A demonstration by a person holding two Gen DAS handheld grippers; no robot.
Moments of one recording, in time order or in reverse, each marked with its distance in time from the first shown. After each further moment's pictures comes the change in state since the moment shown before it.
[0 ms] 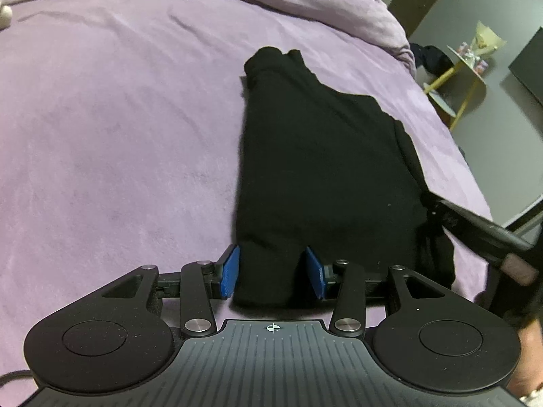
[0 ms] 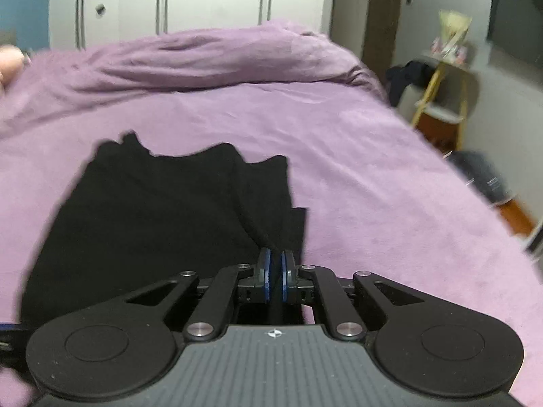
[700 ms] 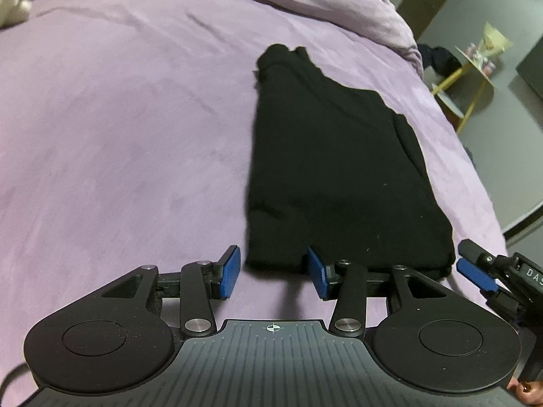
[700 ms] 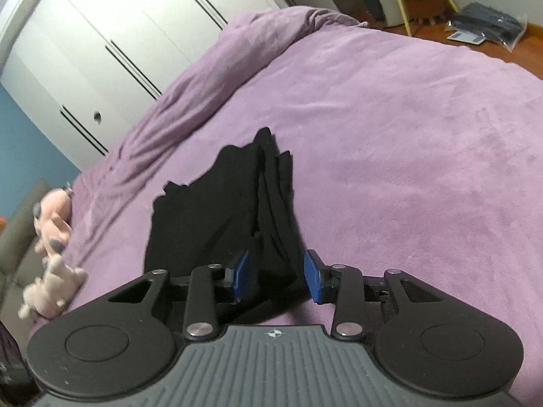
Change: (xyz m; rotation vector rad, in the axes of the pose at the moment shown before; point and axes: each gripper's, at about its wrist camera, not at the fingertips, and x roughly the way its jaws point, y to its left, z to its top) left arm -0.023 0.003 -0.019 -0.042 -0.001 0.029; right arm -0.057 -0.088 -0.064 0.540 0.024 0.321
